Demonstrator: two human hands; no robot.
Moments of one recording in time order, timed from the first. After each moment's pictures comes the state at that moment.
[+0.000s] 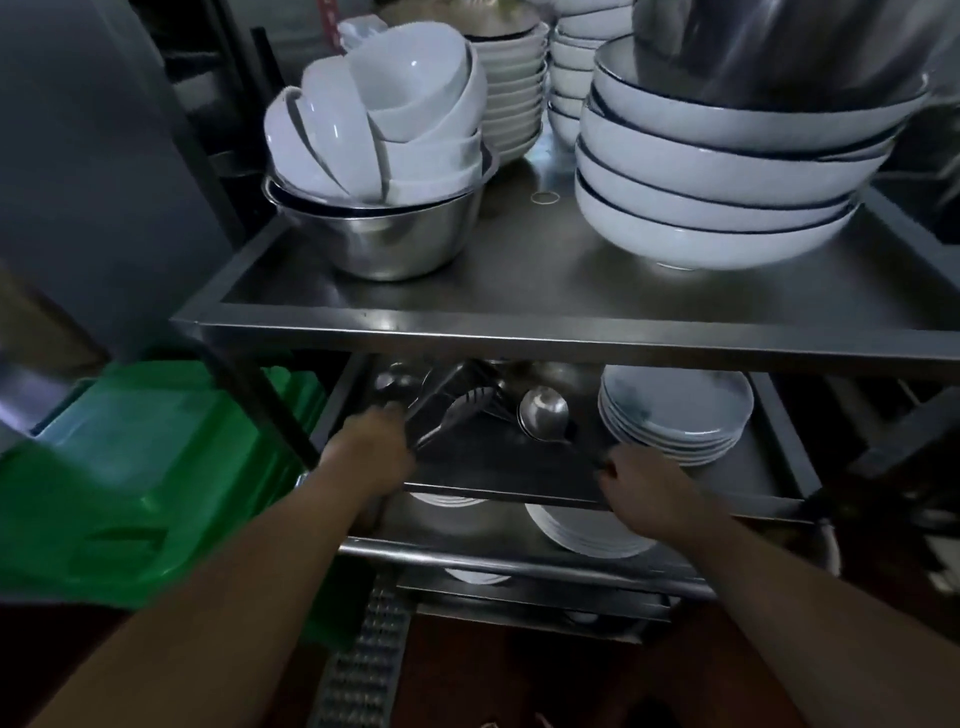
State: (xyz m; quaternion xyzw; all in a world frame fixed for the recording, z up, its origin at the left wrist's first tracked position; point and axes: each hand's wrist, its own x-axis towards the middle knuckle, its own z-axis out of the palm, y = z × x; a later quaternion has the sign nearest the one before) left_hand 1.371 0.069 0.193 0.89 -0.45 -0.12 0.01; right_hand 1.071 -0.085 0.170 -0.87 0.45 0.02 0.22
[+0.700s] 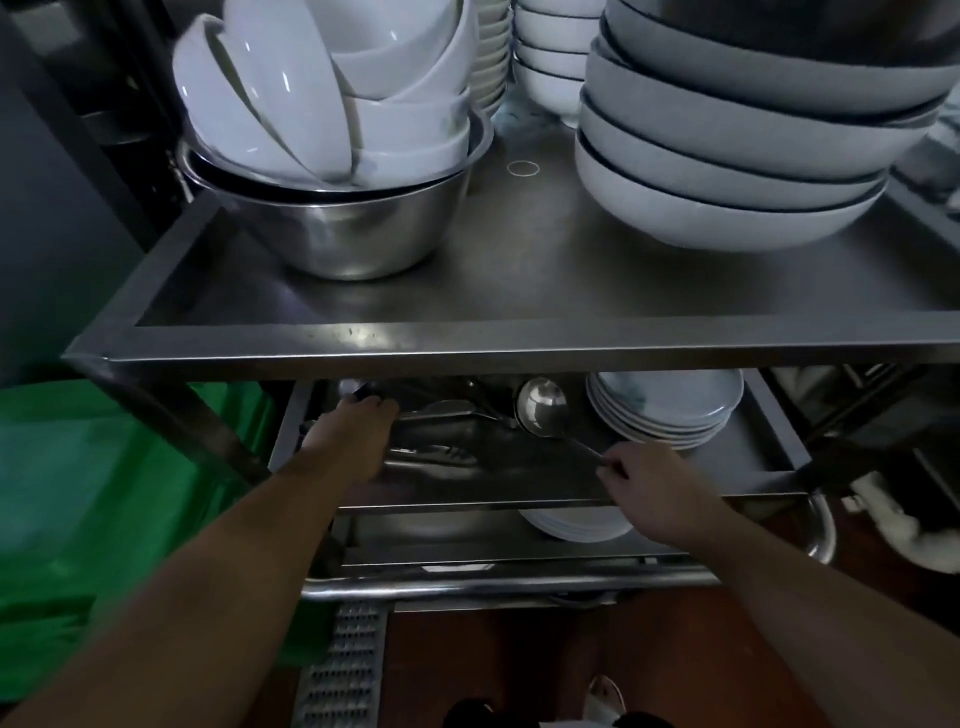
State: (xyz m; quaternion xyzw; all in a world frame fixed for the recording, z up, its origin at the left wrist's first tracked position) left_hand 1.447 0.019 0.143 0.78 -0.61 -0.09 -0.10; right_hand 1.080 -0.079 0.160 -0.82 0.52 0.00 0.24
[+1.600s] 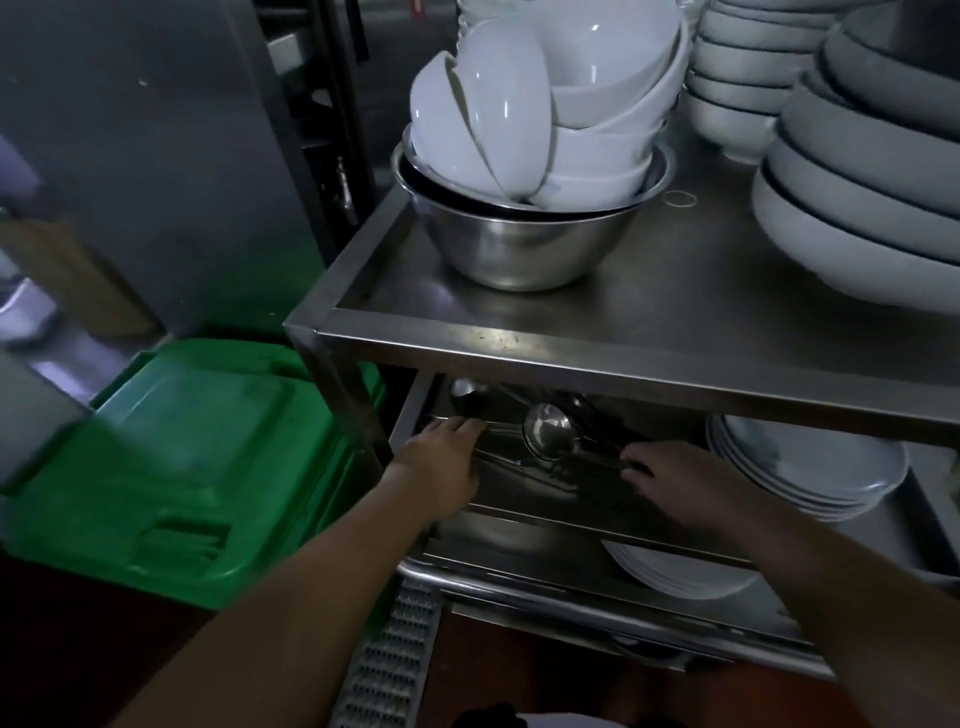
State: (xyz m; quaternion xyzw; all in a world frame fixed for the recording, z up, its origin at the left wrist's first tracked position) left_hand 1.438 0.081 0.158 0.82 -0.55 -0.16 0.06; right_hand 1.177 -0.115 0.154 -0.93 0.33 0.07 0.16
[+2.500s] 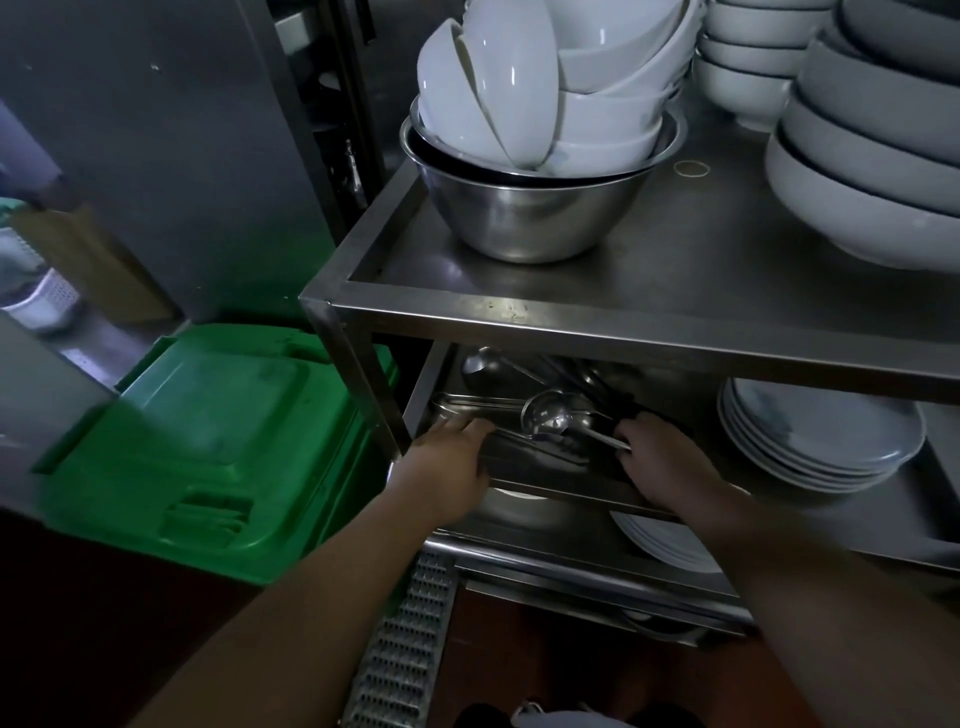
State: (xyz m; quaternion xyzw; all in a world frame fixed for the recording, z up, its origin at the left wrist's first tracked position) left_hand 1.420 0.111 0.155 0.83 -0.54 -0.15 0.08; right_hand 1.203 -0.094 0.116 -0.90 0.41 0.01 0.15
